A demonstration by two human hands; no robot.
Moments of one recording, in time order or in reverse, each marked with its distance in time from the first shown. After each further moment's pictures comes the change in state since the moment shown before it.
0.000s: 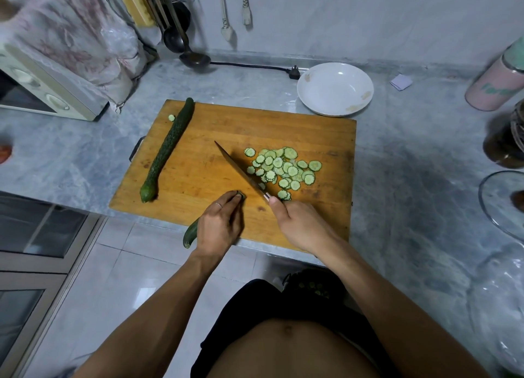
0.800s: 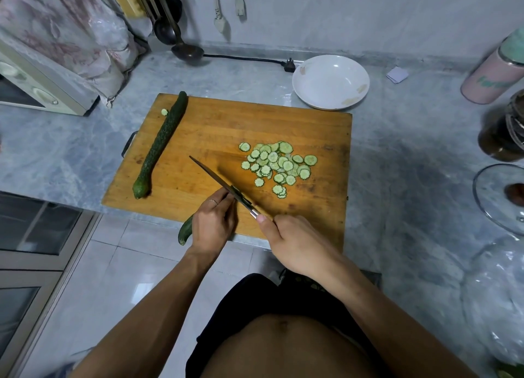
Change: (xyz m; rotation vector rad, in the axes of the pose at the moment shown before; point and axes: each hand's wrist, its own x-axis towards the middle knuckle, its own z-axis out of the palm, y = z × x) left_hand 0.000 0.004 -0.002 -0.032 0.027 0.008; right_hand -0.038 -0.008 0.005 -0.069 -0.079 -0.014
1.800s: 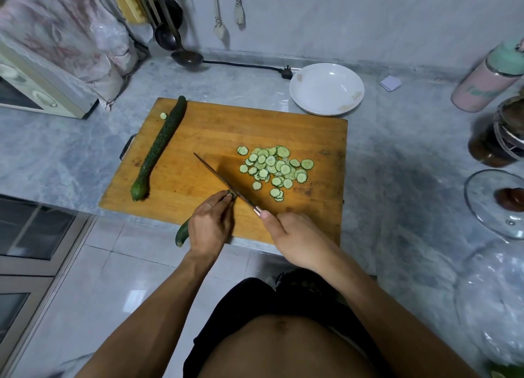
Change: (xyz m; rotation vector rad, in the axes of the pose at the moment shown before) left_hand -0.005 -0.007 0.007 0.039 -0.008 -0.109; right_hand 0.009 0.010 0.000 0.027 0.051 -0.011
